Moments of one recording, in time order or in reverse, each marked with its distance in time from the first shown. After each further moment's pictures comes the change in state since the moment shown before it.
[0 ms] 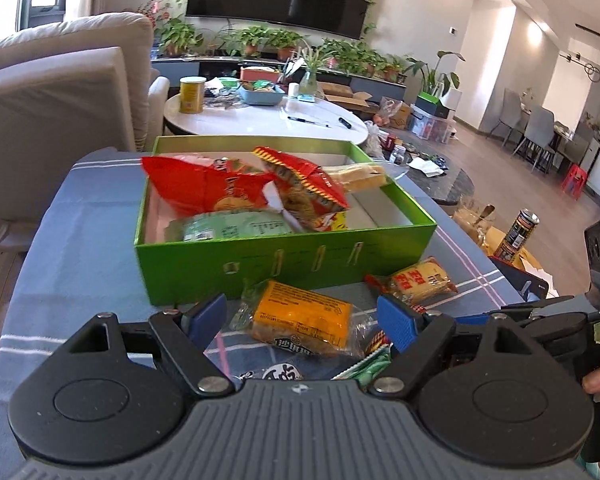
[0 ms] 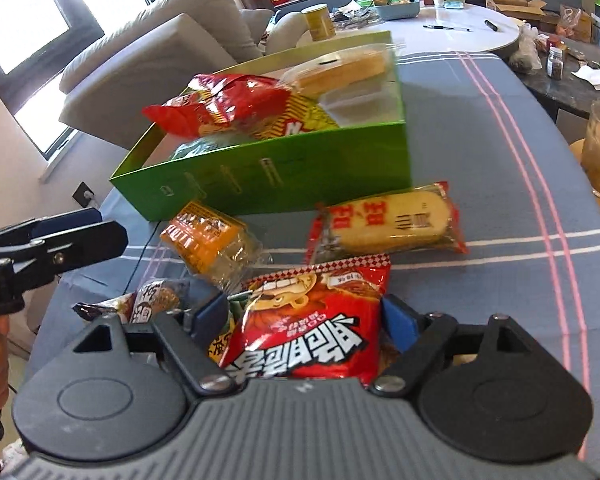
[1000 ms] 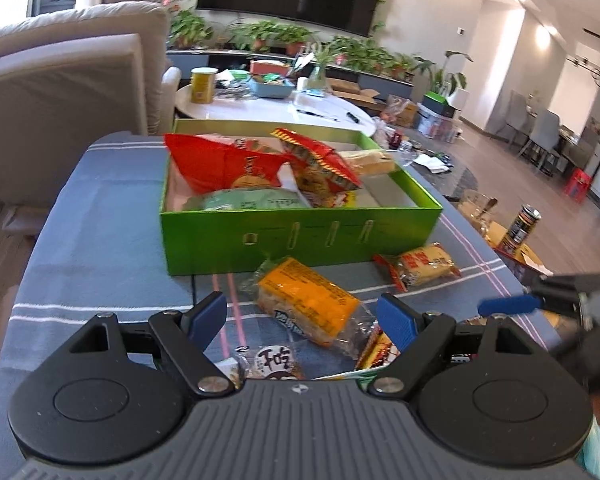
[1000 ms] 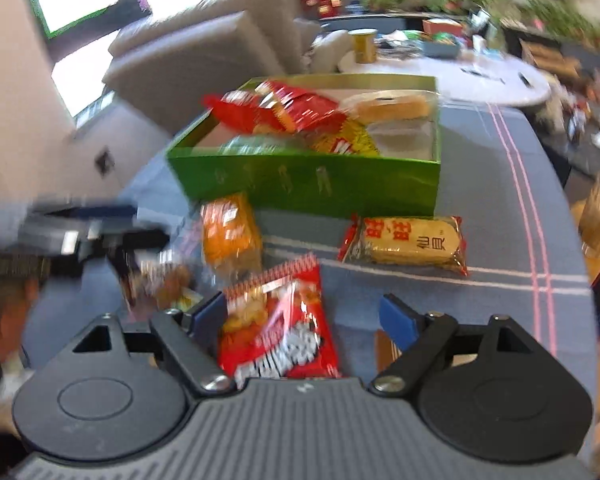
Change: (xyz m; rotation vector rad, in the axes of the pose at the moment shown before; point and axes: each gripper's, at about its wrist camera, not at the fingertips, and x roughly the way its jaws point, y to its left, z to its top) left arm -0.014 0.010 -0.017 -0.032 0.014 0.012; right arm -0.032 0.034 -0.020 -0.299 -0.009 -0.027
